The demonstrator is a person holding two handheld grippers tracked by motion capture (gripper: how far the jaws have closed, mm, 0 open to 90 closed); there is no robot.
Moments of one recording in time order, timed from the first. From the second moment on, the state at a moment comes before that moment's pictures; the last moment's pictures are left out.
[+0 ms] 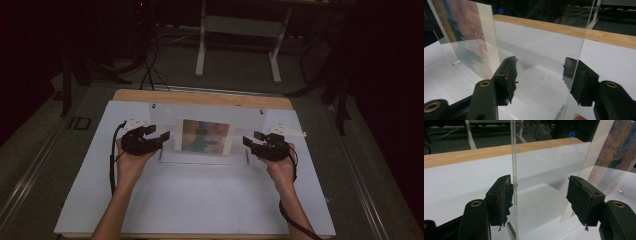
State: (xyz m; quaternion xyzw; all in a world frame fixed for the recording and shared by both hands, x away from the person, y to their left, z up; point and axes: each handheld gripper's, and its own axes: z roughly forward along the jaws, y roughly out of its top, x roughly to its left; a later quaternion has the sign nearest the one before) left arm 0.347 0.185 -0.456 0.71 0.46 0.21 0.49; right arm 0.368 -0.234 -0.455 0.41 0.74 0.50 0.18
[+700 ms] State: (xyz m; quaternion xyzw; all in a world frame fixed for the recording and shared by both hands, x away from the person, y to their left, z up) left arm 0.333 0.190 -0.450 0.71 0.46 0.21 0.50; right arm 0.362 -0.238 -0.448 0.40 0.75 0.49 0.18
